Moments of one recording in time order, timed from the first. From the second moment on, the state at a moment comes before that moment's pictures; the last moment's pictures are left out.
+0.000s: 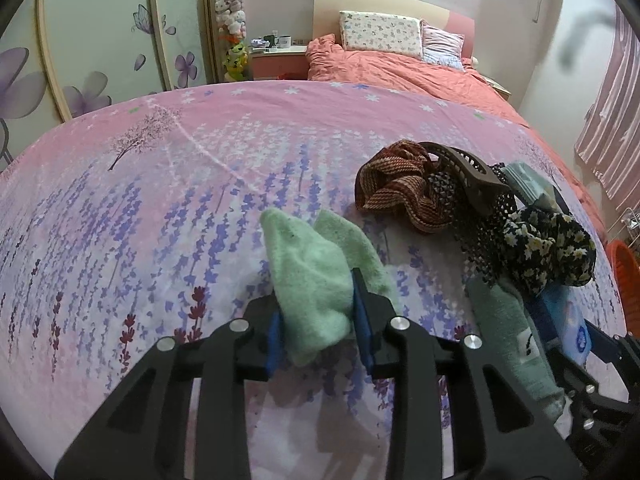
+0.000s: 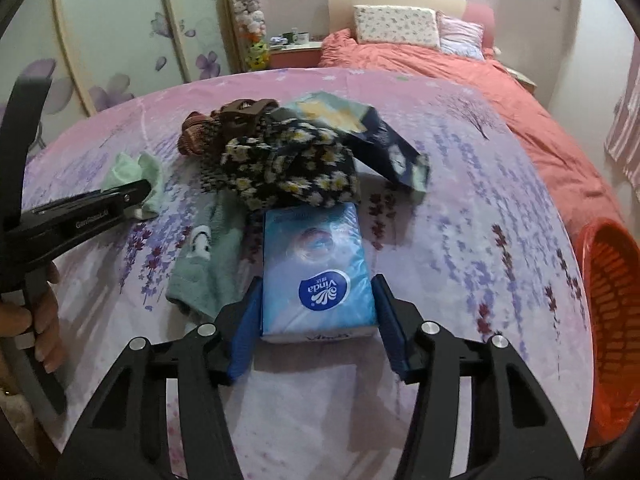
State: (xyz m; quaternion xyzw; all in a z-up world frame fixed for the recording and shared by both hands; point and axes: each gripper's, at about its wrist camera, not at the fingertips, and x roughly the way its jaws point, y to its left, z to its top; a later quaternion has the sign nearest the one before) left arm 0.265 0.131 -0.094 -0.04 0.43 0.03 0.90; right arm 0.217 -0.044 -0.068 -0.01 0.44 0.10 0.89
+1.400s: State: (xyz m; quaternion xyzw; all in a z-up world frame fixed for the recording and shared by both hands) left arm 0.266 0.151 -0.096 -0.05 0.43 0.01 0.90; right arm 0.246 -0.113 -0.074 0.03 0.44 -0.02 0.90
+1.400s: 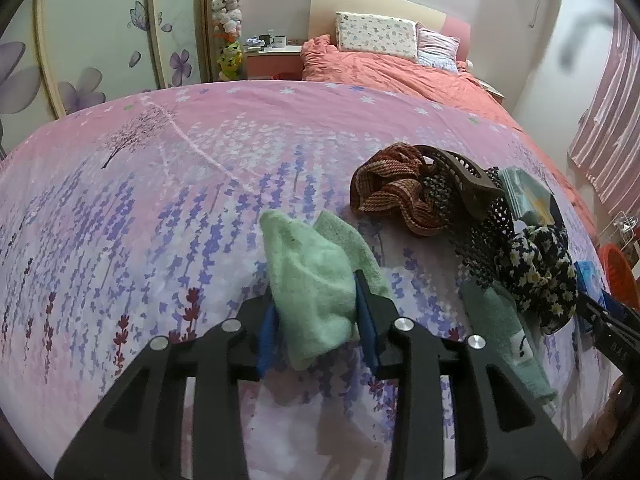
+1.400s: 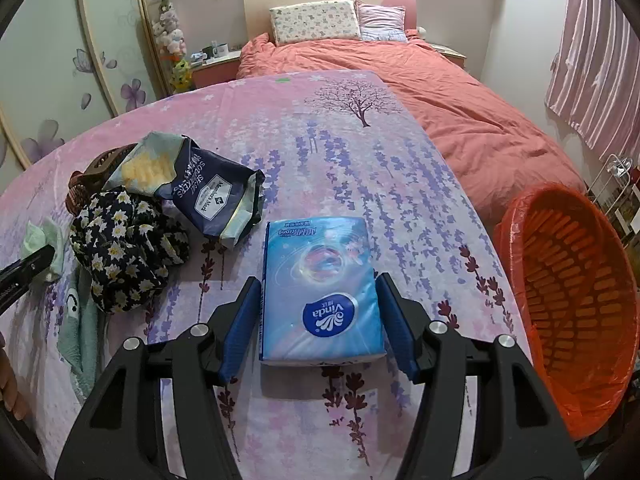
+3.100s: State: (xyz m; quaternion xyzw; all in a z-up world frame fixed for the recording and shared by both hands) left arm 0.226 0.128 -0.065 -0.04 0.40 -0.01 0.92; right arm 0.183 -0.139 -0.029 0.07 0.36 0.00 0.93
